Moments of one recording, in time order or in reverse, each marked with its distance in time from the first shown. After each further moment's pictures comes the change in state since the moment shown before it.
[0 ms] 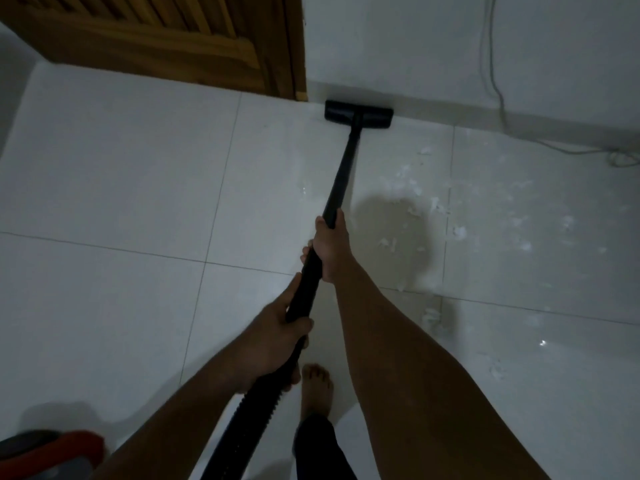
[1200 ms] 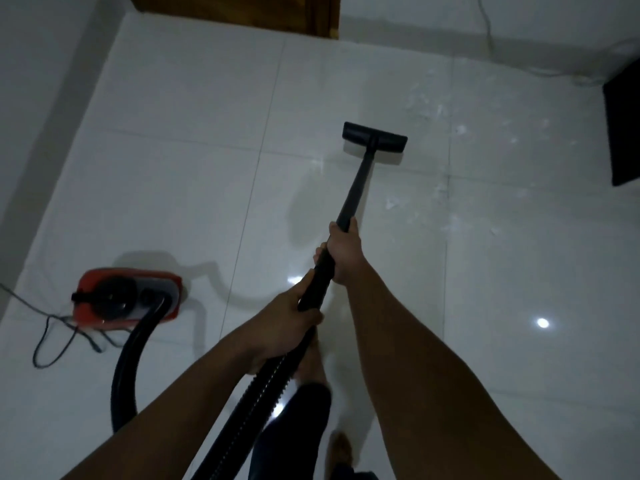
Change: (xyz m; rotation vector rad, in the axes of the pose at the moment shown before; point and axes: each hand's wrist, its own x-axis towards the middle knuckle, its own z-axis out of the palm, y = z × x) left_hand -0.392 -0.364 0.079 0.162 -0.039 0.071; right_hand -0.370 0.408 -0.039 0.129 0.004 -0.019
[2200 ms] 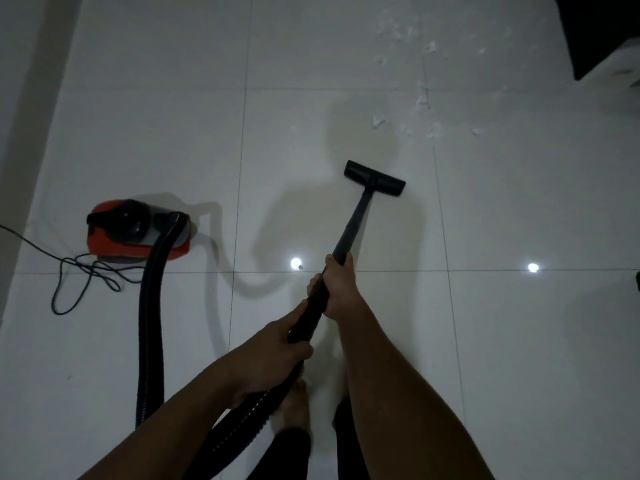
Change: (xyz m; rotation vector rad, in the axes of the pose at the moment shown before) left_hand -0.200 -0.276 0.096 0.173 -0.177 0.004; right_hand -0.164 0.352 -0.088 0.219 0.103 0.095
